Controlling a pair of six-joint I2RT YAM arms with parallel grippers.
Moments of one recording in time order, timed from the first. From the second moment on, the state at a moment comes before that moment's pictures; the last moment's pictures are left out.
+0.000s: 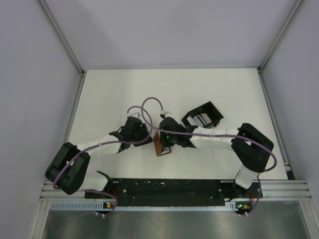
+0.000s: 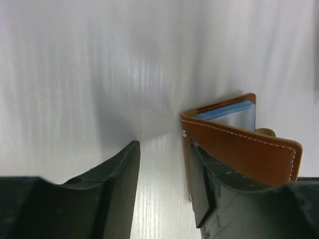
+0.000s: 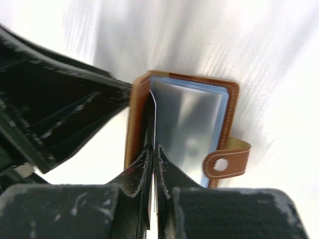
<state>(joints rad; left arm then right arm) -0.56 1.38 0.56 -0.03 0.04 -0.76 1.00 1.70 0.99 -0.13 0.07 0.73</state>
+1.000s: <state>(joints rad) -0.53 1.18 0.56 -0.05 0.04 -0.93 1.03 1.71 1.02 -0.14 0.17 0.68</state>
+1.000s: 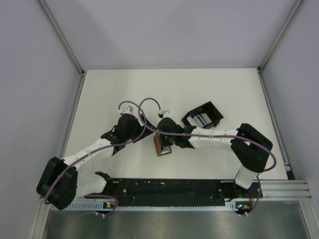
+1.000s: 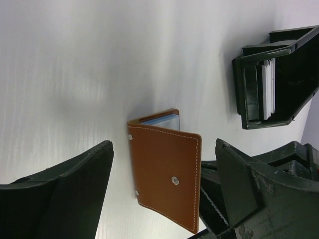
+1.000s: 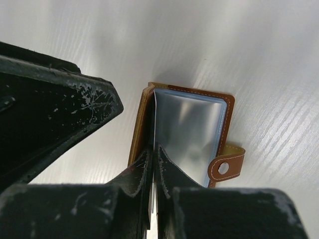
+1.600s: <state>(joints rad) -0.54 1.32 0.58 0.02 0.09 -0.95 1.03 1.71 1.02 -0.13 0.17 0.68</state>
